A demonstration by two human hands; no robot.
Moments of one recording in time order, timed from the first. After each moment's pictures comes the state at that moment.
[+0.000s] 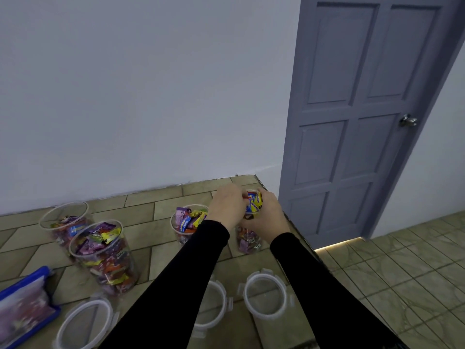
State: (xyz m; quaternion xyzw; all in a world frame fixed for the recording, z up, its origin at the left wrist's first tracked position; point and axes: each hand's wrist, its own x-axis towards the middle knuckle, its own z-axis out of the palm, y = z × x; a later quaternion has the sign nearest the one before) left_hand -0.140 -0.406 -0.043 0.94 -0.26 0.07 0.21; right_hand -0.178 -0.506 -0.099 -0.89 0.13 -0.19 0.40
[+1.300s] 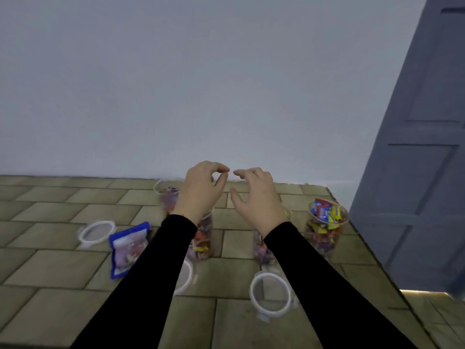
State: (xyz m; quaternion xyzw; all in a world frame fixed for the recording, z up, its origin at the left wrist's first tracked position) left_hand -0.153 -0.210 -0.007 0.89 -0.15 0.29 0.32; right_hand -0.176 -0.347 -0.028 -0.89 -0.14 -0.29 0.33
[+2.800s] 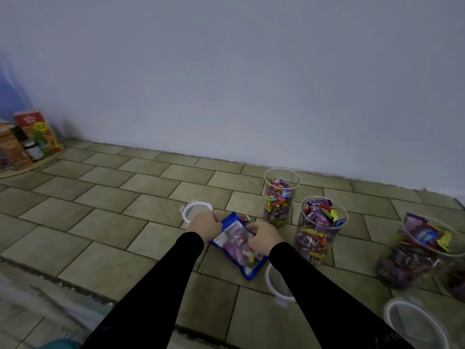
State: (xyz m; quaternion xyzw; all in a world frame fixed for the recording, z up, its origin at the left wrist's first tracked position) left_hand -0.116 0.076 -0.150 0.96 0.12 -0.06 0.26; right_hand -0.119 -0.100 -0.147 -0.93 -0.07 0.16 0.33
